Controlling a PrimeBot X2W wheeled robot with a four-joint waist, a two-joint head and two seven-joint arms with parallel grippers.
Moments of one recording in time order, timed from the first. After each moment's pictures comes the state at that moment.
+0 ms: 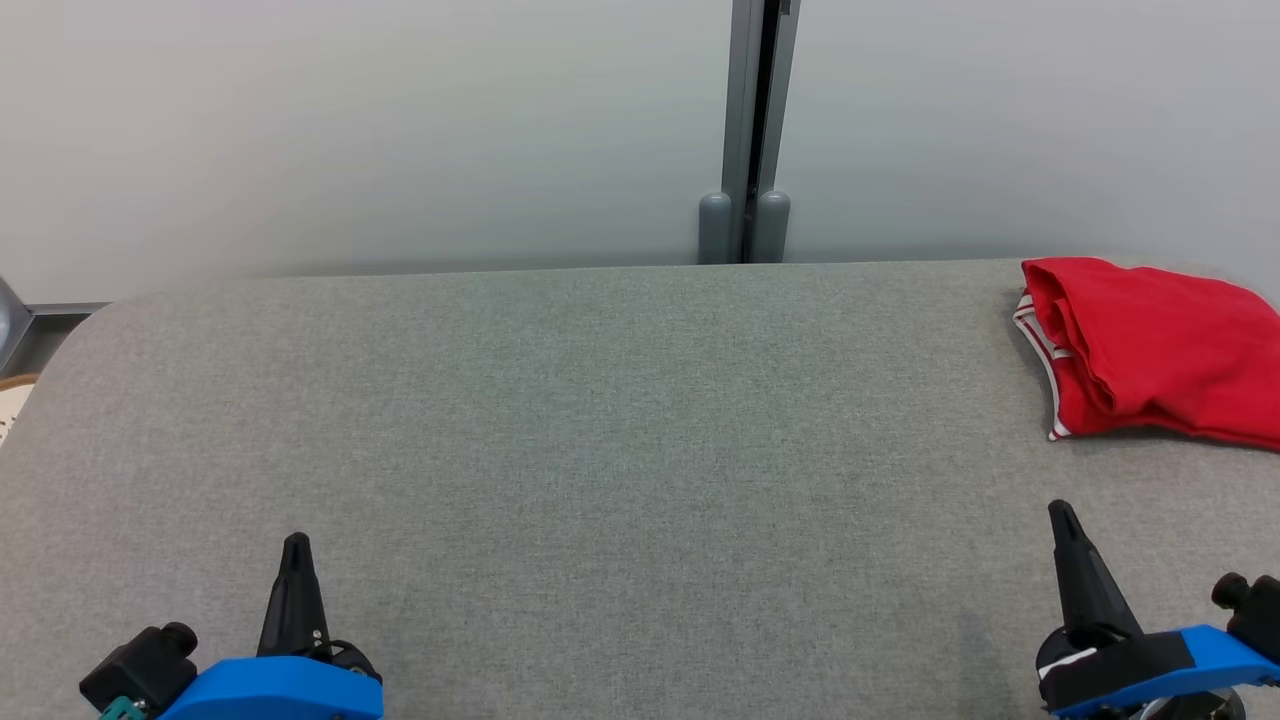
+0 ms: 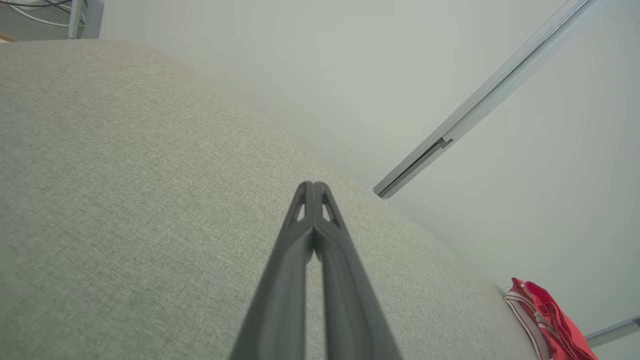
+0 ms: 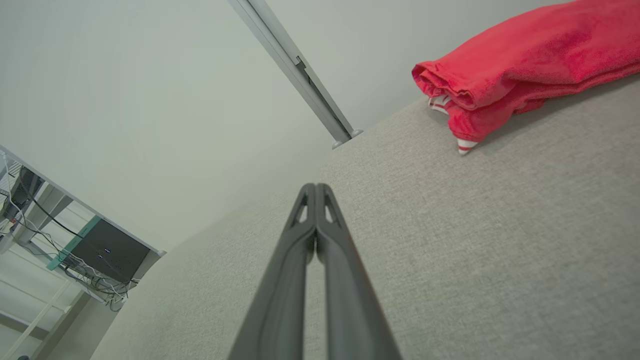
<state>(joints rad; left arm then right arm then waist) 0.02 0.05 0.01 0.23 -0.68 -0.05 -0.12 0.02 -0.05 -0.09 0.13 0.67 0.13 -0.03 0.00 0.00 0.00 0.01</state>
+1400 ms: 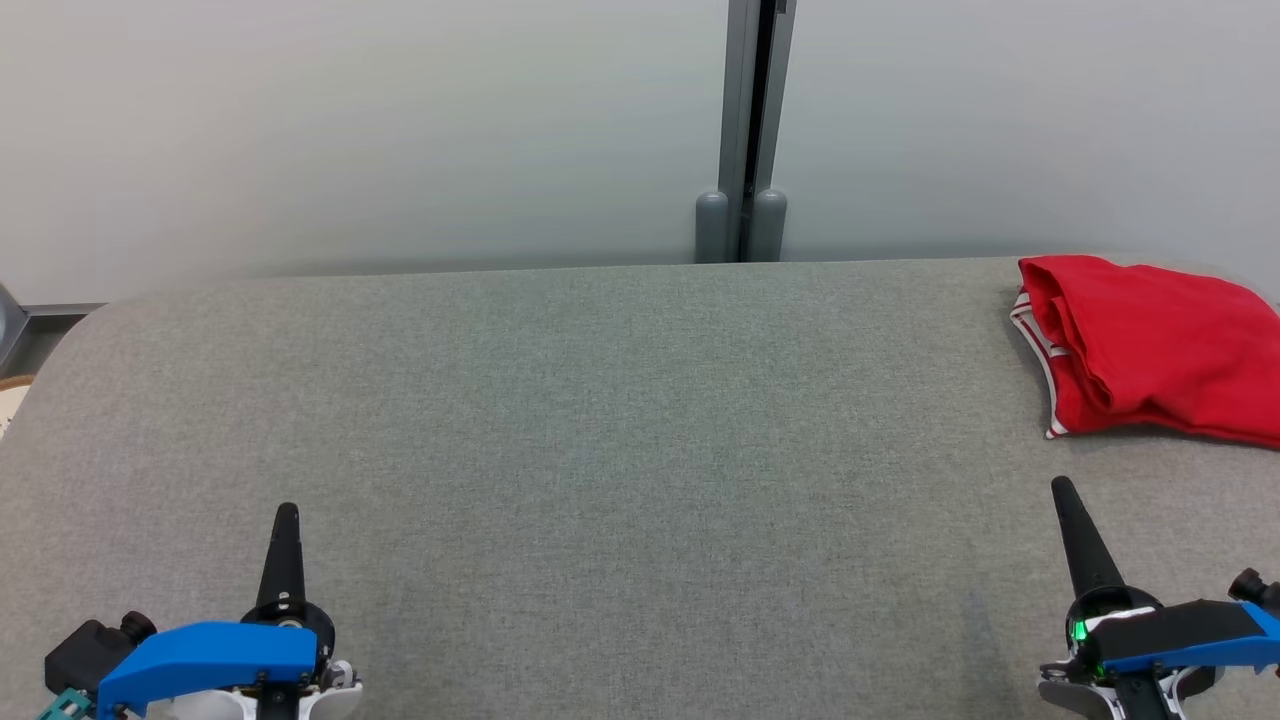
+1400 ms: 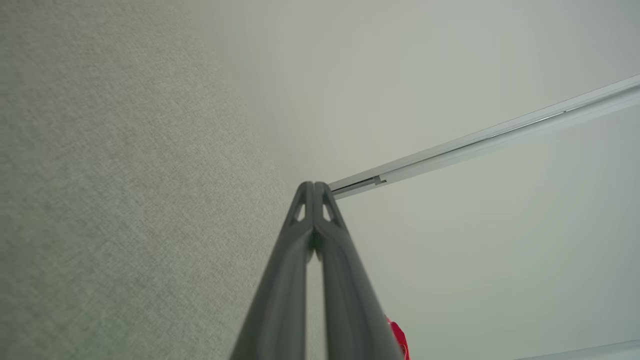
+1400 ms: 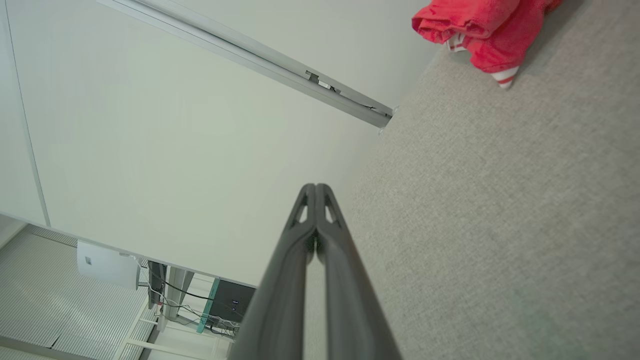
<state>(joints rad) -0.05 0.05 0.06 0.24 -1.18 -0.09 0.01 -0.05 -0.05 -0.10 0.19 1.17 0.13 0.05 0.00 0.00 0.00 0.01</state>
